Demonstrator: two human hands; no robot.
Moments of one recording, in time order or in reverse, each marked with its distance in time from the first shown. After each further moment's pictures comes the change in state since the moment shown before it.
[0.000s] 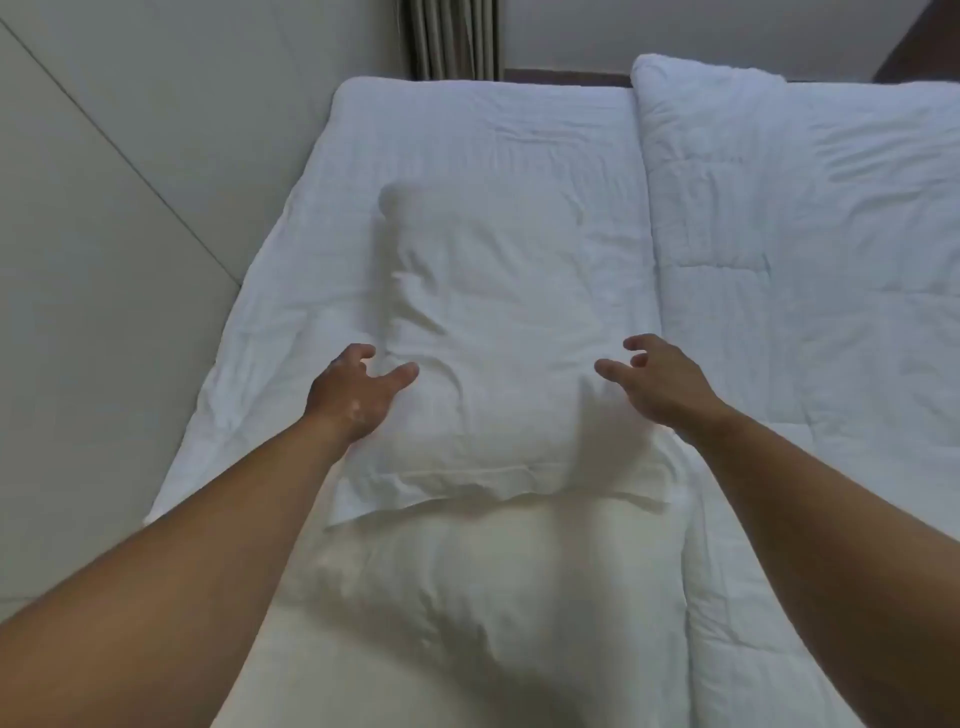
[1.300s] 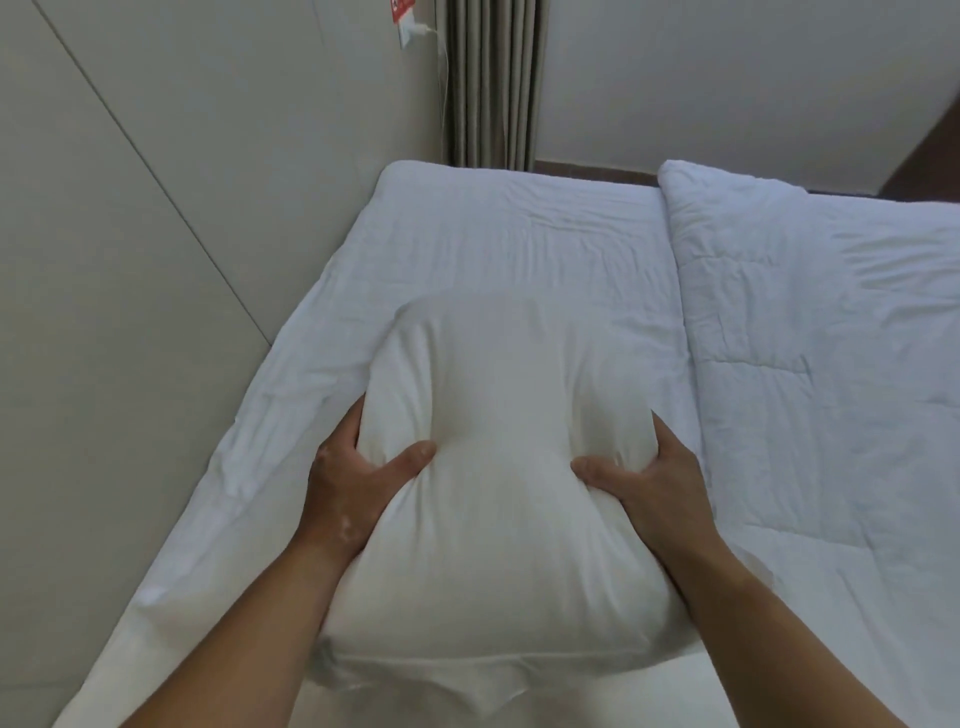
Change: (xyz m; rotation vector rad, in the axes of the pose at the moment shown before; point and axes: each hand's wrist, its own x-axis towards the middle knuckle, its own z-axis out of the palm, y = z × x) left_hand 0.000 -0.021 -0.029 -0.306 0.160 0.292; right_hand -0.038 -0.057 0.047 0.484 0.066 -0.239
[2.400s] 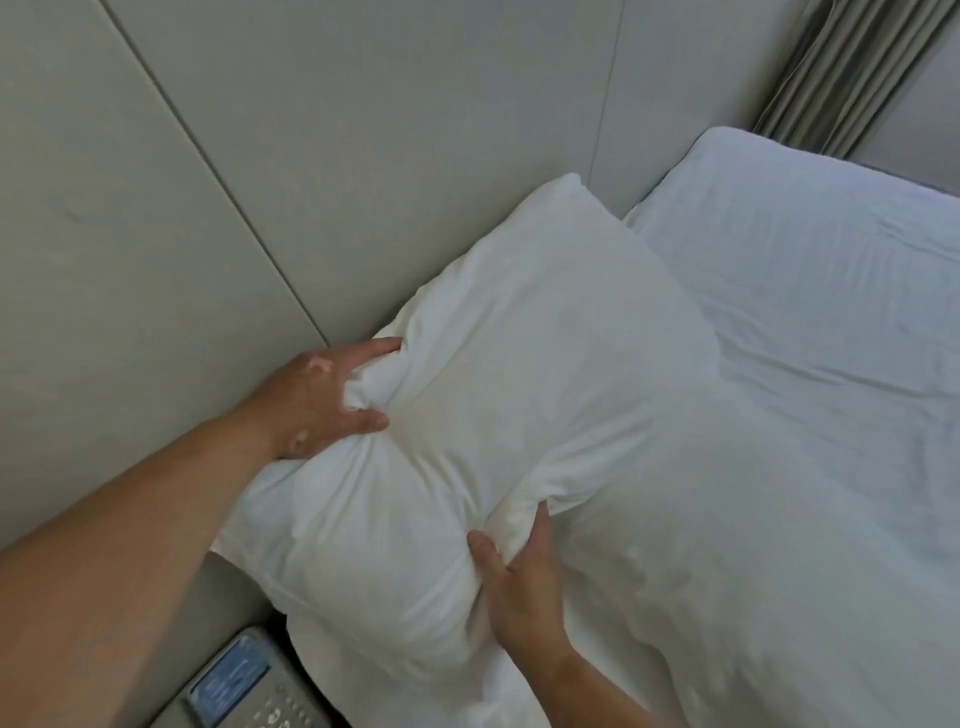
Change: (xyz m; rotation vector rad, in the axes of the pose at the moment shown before) left_hand -0.132 -0.168 -0.394 0.590 -0.061 -0.106; right_hand -0.287 0.041 0.363 -0.064 -0.561 0.075
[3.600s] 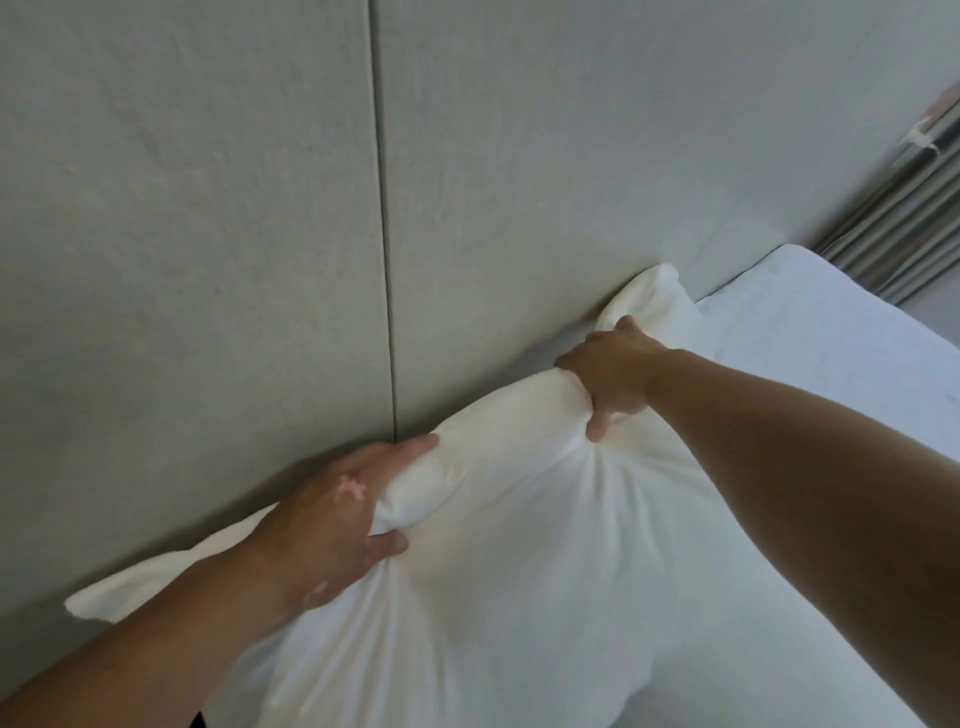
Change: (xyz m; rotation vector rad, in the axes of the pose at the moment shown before) left_hand -0.009 -0.065 0.074 -0.157 0.084 -0.103; right_hand 0.285 -0.230 0.018 -2.014 -0.560 -0.689
